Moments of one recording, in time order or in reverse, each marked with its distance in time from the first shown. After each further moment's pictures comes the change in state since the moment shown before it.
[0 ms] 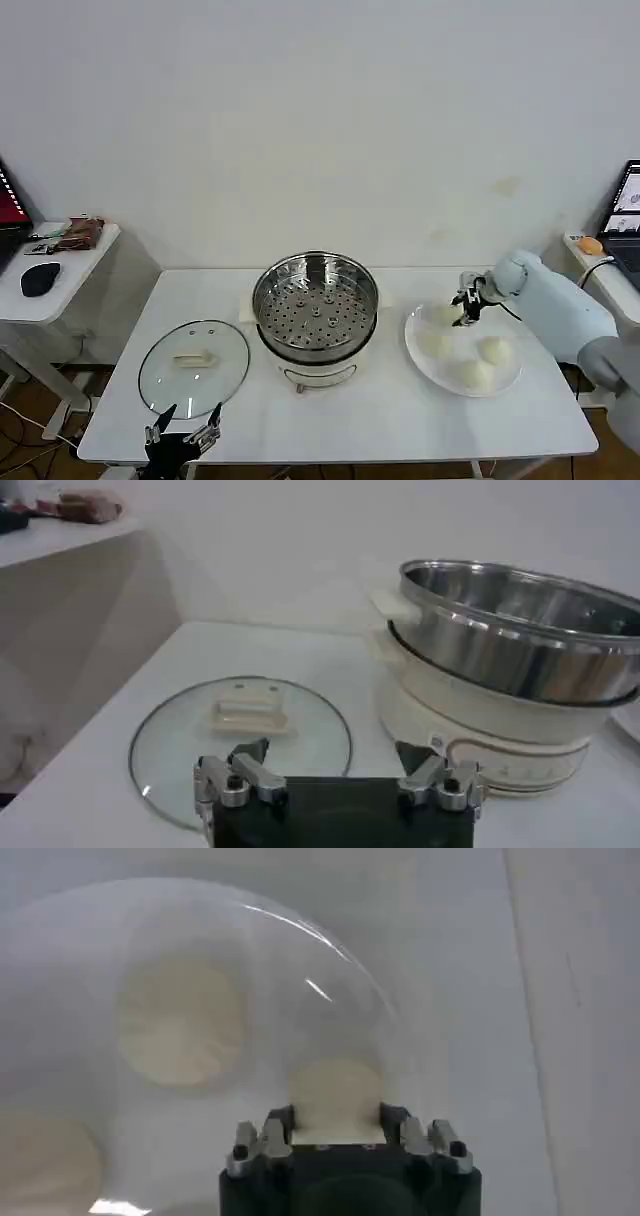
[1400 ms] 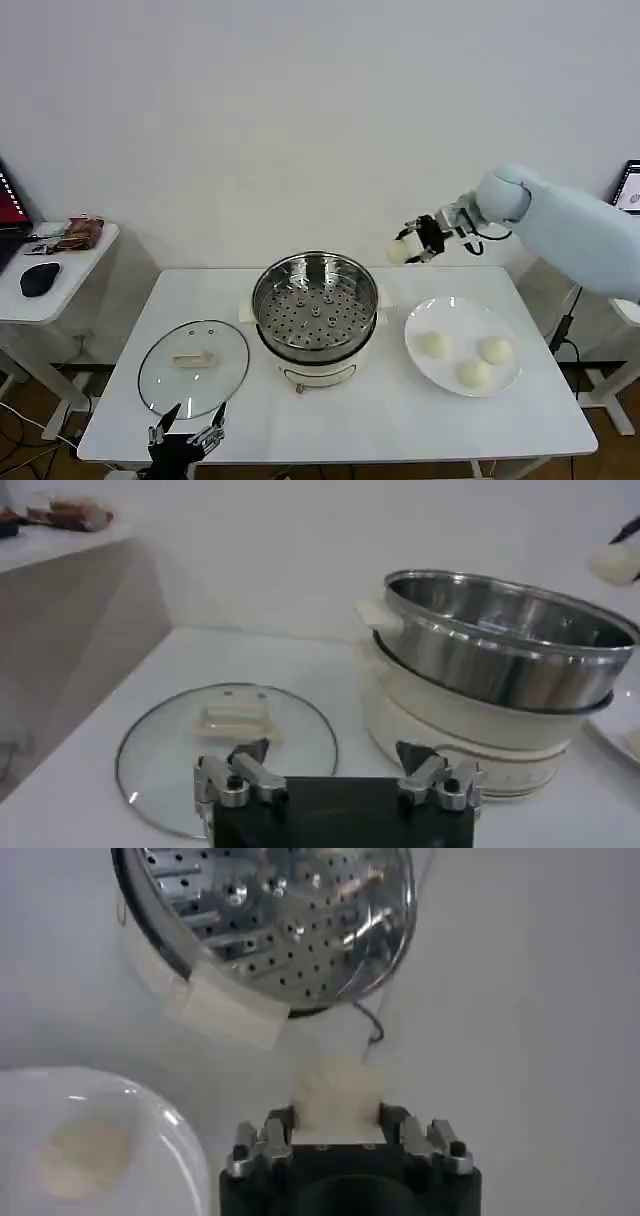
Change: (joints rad) left arm 0.008 -0.010 0.007 -0.028 0.018 -0.007 0.011; right arm 0.533 -0.031 -0.454 0.421 0.251 0.296 0.032
